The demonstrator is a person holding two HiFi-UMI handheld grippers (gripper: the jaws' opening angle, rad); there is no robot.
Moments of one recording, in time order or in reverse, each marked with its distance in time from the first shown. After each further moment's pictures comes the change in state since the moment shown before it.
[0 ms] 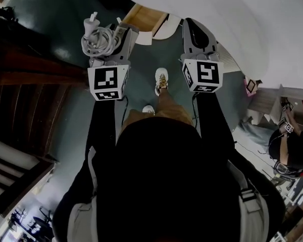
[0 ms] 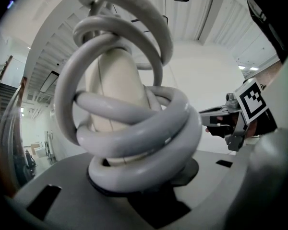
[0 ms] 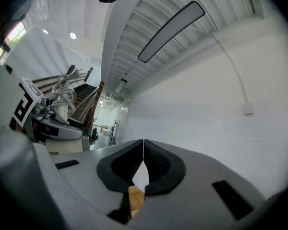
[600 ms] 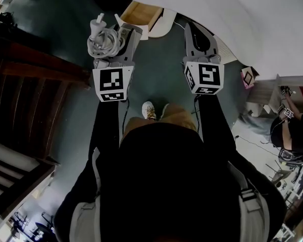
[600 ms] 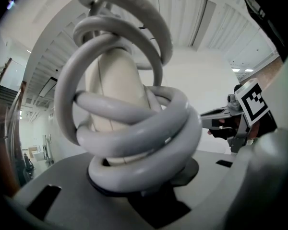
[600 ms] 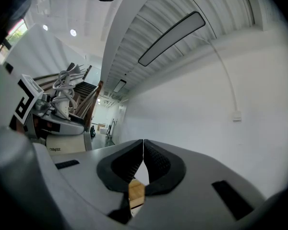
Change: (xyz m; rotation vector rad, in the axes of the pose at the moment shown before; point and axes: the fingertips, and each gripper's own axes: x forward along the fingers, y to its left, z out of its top) left arm -0.066 -0.035 0.023 0.021 -0.045 -0.027; right arm -0.080 0.018 0.018 -0.023 0.013 -0.050
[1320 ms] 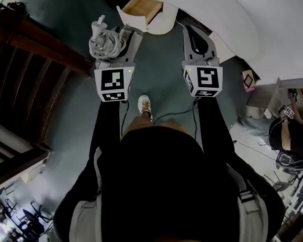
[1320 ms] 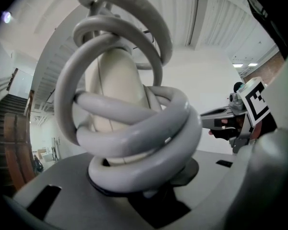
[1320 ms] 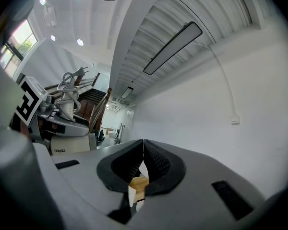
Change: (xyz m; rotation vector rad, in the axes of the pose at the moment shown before) left arm -0.079 -0.087 0.022 0.017 0.006 0.084; right arm -0.111 -0.008 0.006 -0.001 -0.049 0.102
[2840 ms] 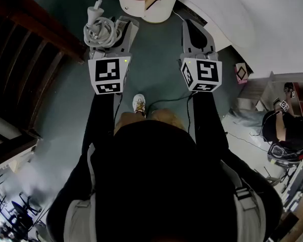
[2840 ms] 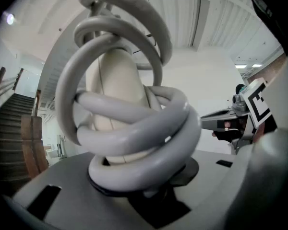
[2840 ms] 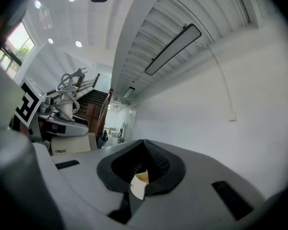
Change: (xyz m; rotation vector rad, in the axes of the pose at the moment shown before) left arm -0.077 -0.011 0.008 -0.021 0.016 0.050; right arm -0.061 0.035 0.013 0.041 0.012 0.024
